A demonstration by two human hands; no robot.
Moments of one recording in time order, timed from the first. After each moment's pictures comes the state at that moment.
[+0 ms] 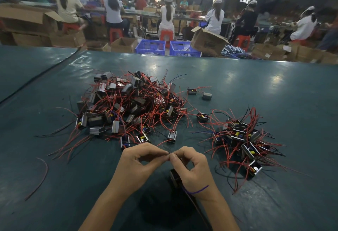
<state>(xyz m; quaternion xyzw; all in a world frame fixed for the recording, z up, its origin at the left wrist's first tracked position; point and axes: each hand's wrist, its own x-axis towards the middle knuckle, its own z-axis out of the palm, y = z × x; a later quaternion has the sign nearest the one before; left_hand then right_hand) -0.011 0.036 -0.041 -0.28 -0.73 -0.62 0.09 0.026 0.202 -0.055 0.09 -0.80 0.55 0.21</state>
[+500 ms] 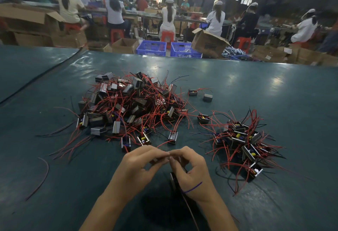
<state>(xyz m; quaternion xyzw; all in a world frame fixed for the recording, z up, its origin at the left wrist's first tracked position) -0.012 0.031 -0.044 -0.38 -0.77 -0.45 0.23 0.019 0.201 -0.064 0.11 -0.82 0.50 0.25</state>
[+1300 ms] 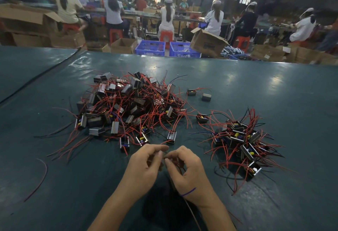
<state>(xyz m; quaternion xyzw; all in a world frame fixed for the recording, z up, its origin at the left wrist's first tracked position) -0.007 0.048 -0.049 -0.21 -0.79 -0.57 0.05 0.023 0.199 -0.062 0.12 -0.86 0.45 0.22</state>
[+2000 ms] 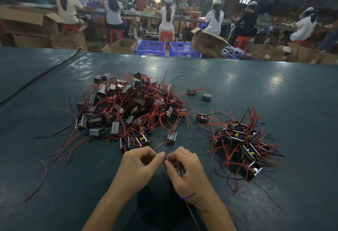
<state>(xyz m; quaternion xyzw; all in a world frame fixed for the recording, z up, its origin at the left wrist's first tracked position) -0.010 0.038 -0.046 -0.19 -0.80 -0.56 0.05 0.028 0.199 -0.058 0.14 -0.88 0.40 0.21</state>
